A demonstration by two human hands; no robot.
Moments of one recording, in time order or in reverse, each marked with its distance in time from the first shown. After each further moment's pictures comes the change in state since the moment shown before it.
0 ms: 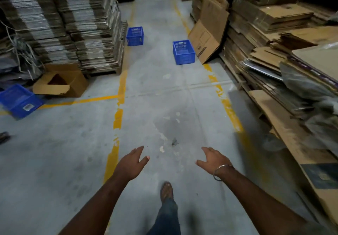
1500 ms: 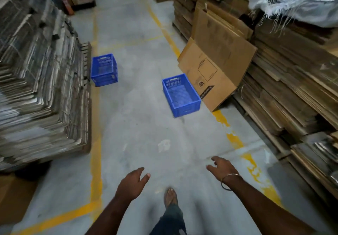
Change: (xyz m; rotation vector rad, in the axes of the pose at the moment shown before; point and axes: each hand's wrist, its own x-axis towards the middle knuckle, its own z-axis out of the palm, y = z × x) left_hand 1.146 0.021 -0.395 -0.032 -0.158 -0.061; right_hand 1.072 -0.110 -0.477 0.410 0.028 0.329
